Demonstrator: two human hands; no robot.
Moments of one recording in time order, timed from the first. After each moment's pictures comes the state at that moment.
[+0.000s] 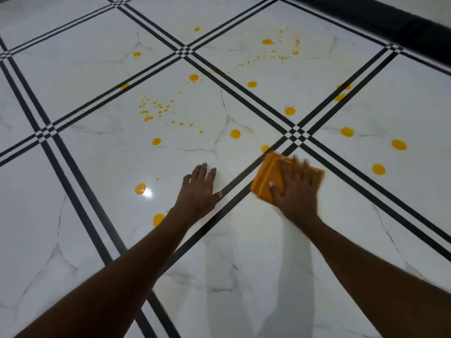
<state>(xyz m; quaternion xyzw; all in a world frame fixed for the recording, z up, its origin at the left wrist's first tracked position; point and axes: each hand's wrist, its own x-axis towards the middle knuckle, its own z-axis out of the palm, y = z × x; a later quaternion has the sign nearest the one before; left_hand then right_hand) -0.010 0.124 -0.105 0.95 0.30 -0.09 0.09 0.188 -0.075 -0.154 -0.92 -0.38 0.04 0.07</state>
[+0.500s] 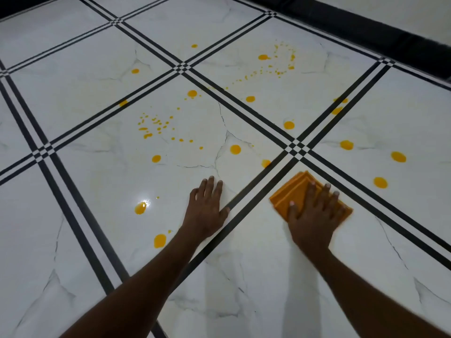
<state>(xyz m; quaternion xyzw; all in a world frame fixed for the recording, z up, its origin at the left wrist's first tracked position) 0.000 0.126 -0.121 0.95 0.28 -0.07 0.08 0.174 -0.091 -0.147 -0.97 -0.20 0.01 0.12</state>
